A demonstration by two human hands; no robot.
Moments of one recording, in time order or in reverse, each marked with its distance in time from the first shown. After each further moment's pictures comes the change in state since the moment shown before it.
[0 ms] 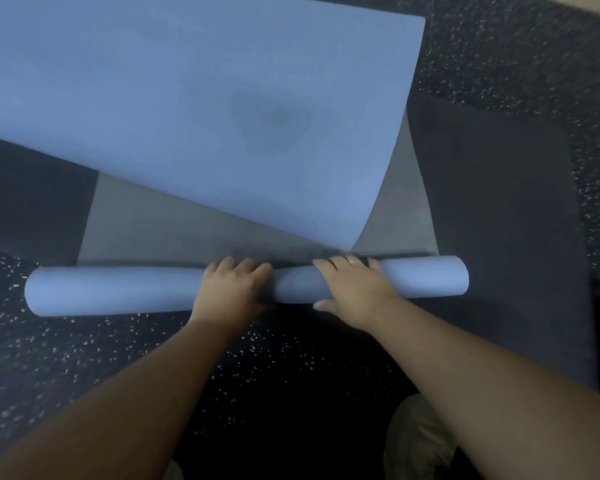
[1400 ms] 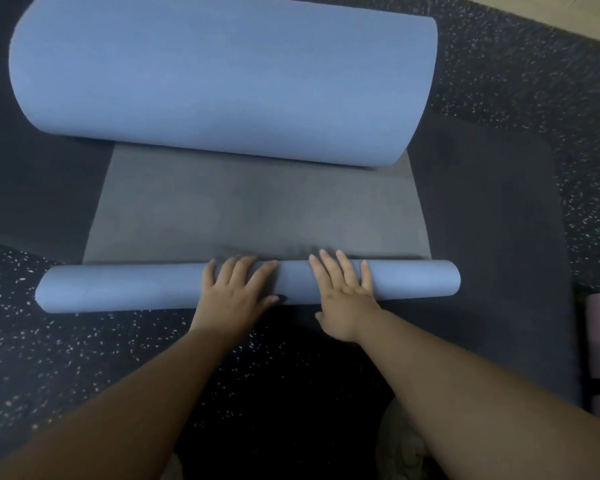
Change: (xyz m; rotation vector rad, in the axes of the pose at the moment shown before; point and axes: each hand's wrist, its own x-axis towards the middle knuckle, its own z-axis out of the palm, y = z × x) left_hand -0.021 0.004 0.017 -0.023 0.036 -0.080; right_hand -0.006 -0.012 0.028 0.068 -0.019 0.068
